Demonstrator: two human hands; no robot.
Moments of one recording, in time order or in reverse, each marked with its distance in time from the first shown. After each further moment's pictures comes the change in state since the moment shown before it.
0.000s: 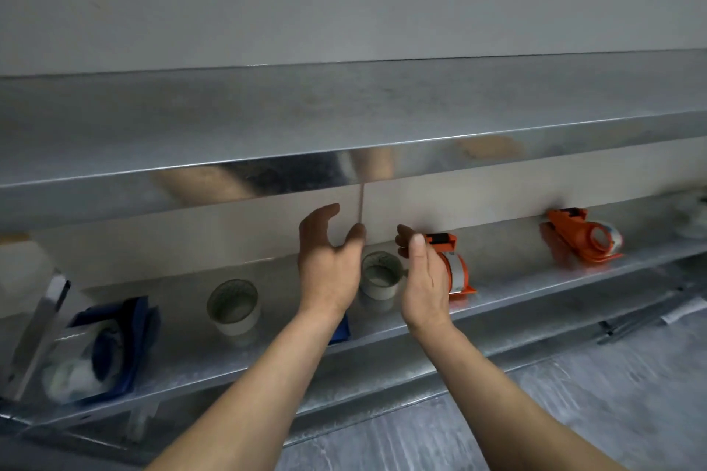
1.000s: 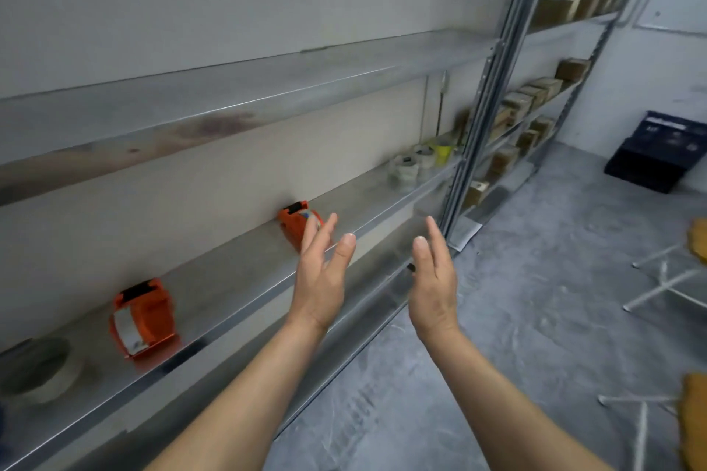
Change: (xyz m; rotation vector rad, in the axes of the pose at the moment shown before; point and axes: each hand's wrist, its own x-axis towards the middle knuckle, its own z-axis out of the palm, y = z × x) left_hand -0.229 0.113 0.390 -0.249 -0.775 0.128; right_hand 0.016 0.025 -0.484 0.008 0.507 0.001
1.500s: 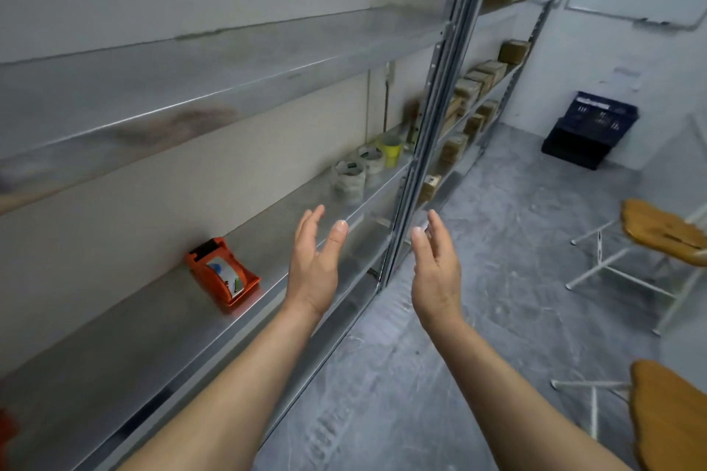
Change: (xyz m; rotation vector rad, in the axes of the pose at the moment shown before) left_hand 0.168 -0.065 0.113 -0.046 -0.073 -0.111; right_hand 0.173 0.048 -0.045 -0.092 0.156 0.065
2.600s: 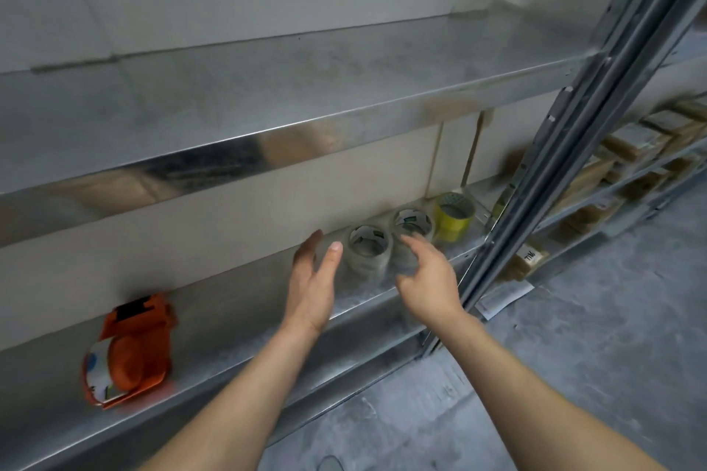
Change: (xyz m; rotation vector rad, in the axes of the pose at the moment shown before) left_hand 0.248 -0.055 0.130 0.125 0.518 -0.205; right_hand 0.371 0.083 0.052 -0.647 -0.697 -0.166
